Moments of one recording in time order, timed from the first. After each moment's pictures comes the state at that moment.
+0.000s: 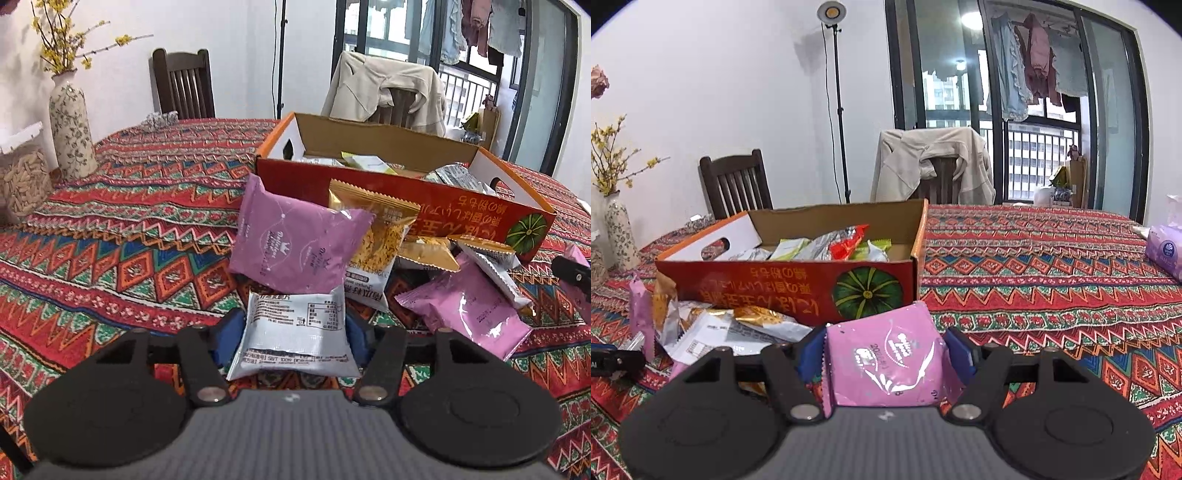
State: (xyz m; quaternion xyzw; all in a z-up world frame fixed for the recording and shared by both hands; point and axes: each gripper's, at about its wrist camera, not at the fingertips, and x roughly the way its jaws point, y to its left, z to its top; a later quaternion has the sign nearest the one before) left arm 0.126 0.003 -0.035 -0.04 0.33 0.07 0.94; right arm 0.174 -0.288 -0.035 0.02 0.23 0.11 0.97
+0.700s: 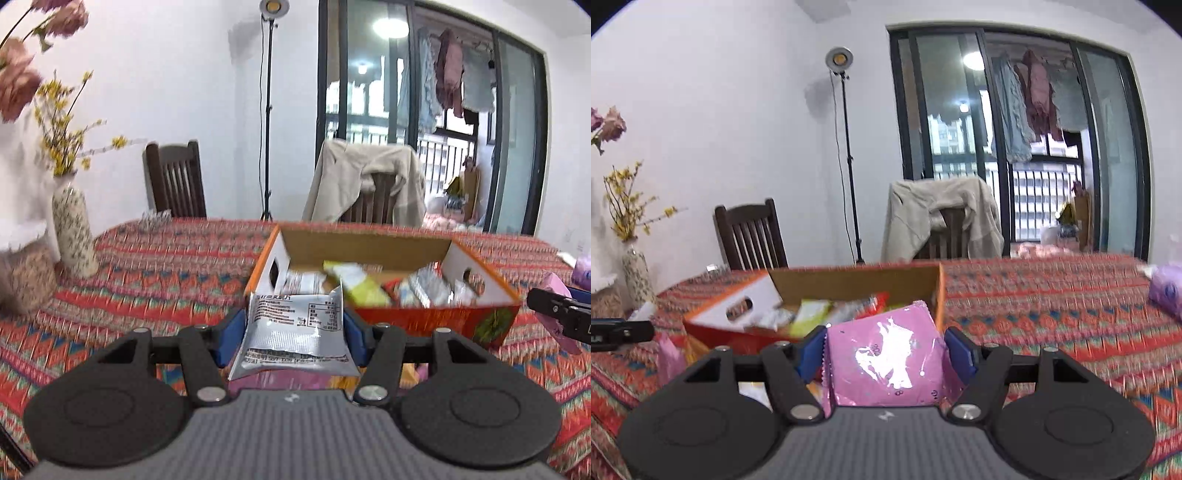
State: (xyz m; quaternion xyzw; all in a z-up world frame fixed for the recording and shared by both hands) left arm 0.125 -0.007 0.032 -0.02 0.19 0.06 0.98; right arm 0.168 -0.274 0.011 0.03 0.15 0.12 0.98
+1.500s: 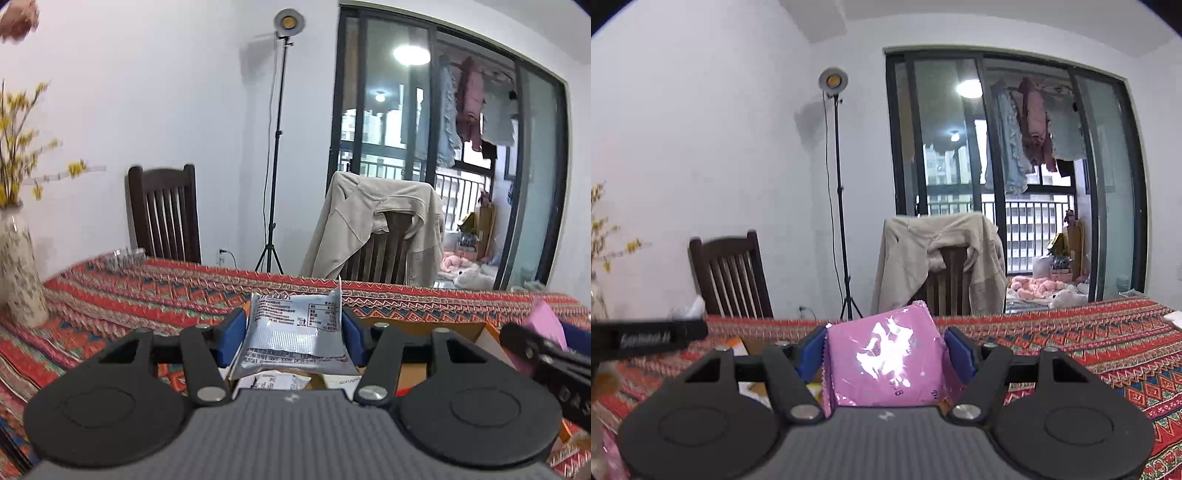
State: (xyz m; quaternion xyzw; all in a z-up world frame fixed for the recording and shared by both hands) left arm 0.279 -0.022 0.040 -0.05 0.16 0.08 0.98; right arm 0.295 -0.224 0.028 0.03 0.11 0.09 0.99
